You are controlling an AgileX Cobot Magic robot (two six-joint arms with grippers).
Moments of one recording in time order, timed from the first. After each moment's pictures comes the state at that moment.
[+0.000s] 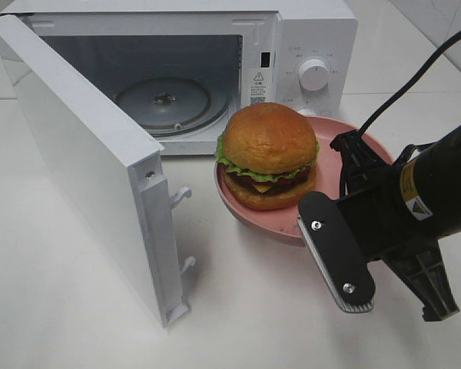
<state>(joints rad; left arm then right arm) 0.04 -0.01 -0.51 -0.18 1.09 0.10 0.76 1.35 -0.65 -0.37 0.49 -0.86</state>
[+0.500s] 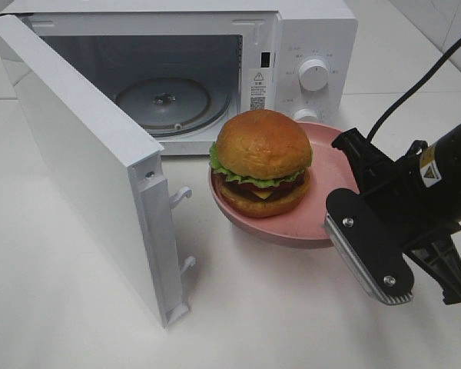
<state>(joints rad) 0.04 -0.01 -0.51 -0.18 1.09 0.10 0.58 1.35 -0.65 -0.03 0.43 -1.44</state>
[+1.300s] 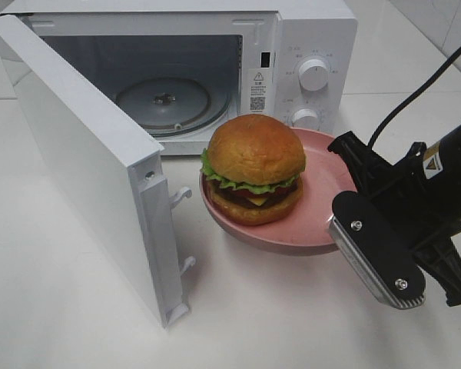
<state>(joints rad) 0.04 -0.01 -0.51 -0.18 1.09 0.10 0.55 1.36 -0.66 0.13 0.46 -1.66</state>
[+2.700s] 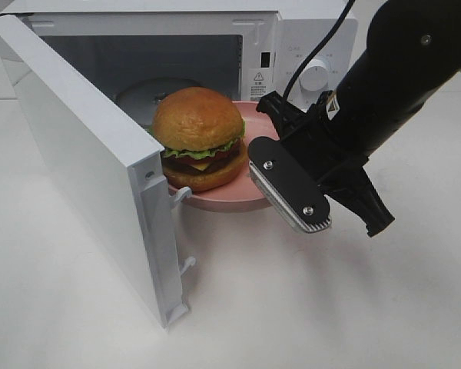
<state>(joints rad) 0.04 -0.01 -0.51 -0.18 1.09 0.10 0.63 1.62 -1.01 0.07 0.56 -1.63</state>
